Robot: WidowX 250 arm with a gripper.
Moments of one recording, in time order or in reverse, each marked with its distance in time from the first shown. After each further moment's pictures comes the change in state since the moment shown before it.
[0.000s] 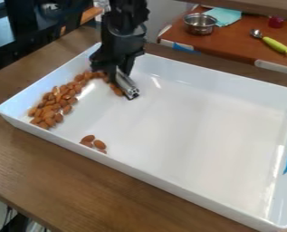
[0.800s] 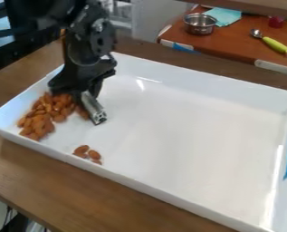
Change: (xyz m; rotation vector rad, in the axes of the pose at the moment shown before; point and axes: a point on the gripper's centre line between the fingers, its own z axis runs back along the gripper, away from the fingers) arm -0.029 0.082 0.017 0.028 -0.072 -0.012
